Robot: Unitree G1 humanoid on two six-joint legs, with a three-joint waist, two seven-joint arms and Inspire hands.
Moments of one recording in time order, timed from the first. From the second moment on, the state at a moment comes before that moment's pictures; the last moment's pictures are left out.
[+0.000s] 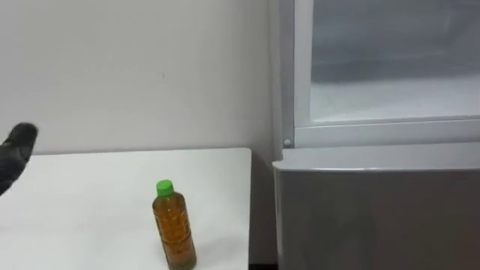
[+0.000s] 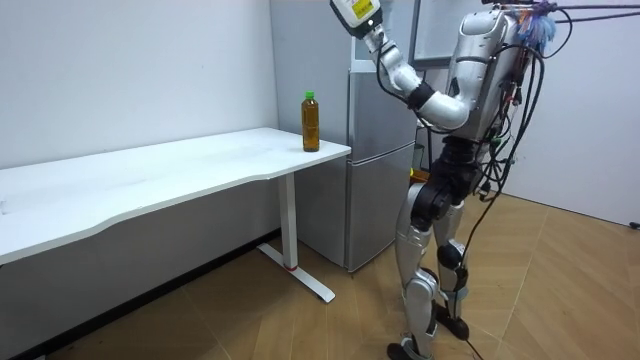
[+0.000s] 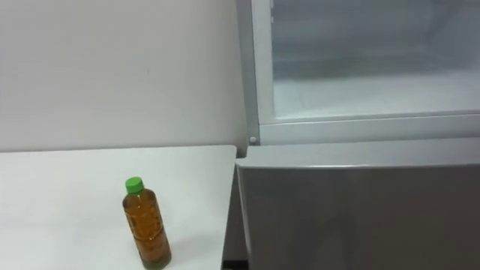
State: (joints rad) left arm 0.14 0.21 0.47 -0.45 0.03 -0.24 0.41; right arm 0.16 -0.27 -0.07 1.29 0.29 -0.11 0.04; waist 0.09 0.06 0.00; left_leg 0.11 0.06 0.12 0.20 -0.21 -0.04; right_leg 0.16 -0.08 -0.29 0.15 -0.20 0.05
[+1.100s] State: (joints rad) left arm 0.38 0.18 0.08 1.00 -0.11 -0.24 0.20; right arm 0.28 -0.22 -0.06 0.79 0.27 -0.16 0.20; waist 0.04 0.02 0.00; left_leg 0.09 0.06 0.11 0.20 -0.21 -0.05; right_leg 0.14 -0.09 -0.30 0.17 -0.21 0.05
